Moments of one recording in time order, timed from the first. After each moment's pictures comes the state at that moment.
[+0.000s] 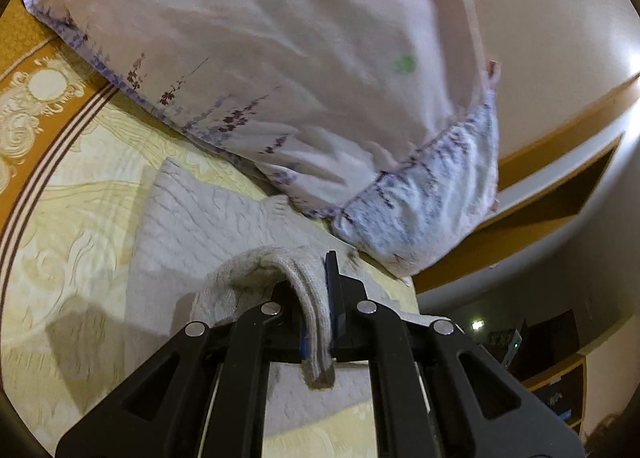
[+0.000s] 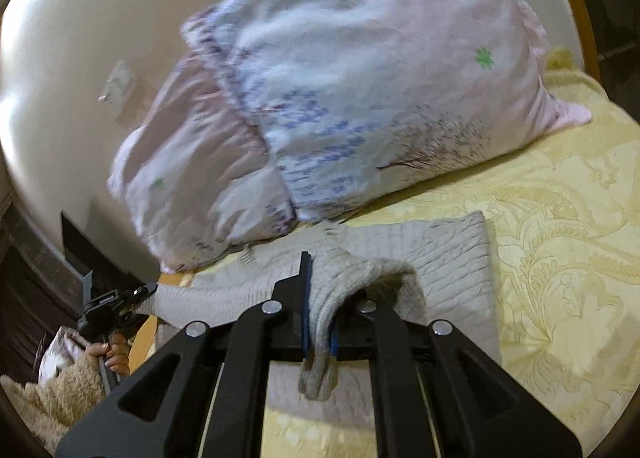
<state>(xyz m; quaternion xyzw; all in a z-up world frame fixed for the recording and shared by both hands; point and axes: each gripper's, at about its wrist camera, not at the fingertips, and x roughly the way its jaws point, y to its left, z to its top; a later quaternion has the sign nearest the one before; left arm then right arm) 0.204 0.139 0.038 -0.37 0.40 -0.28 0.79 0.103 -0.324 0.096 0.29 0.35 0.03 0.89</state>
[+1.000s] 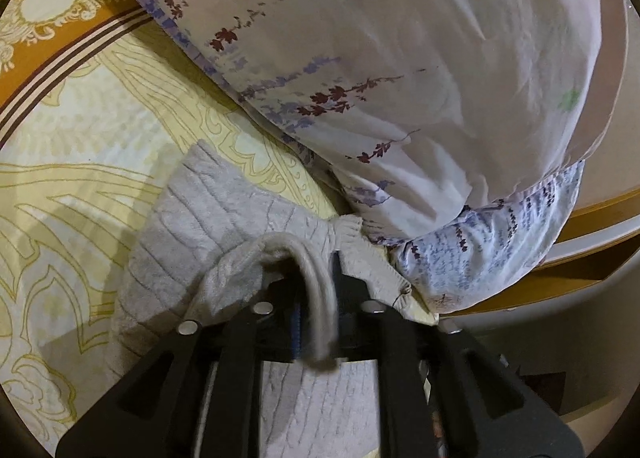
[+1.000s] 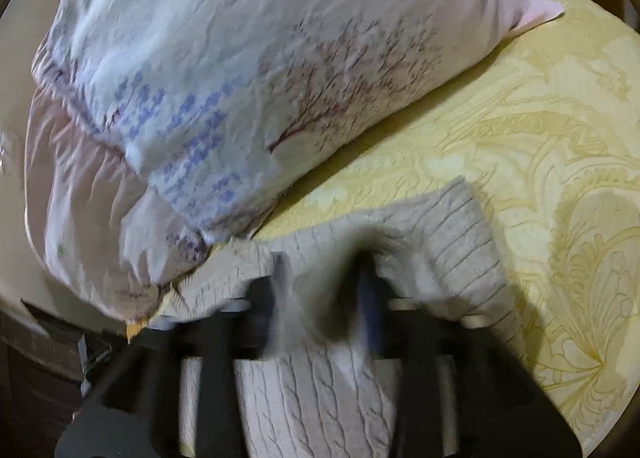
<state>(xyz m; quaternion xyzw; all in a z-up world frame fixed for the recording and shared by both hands) 0.264 0.126 -0.019 -0.43 0.47 -0.19 0.75 0.174 -0.353 0.035 0.37 0.40 -0.08 0.83</state>
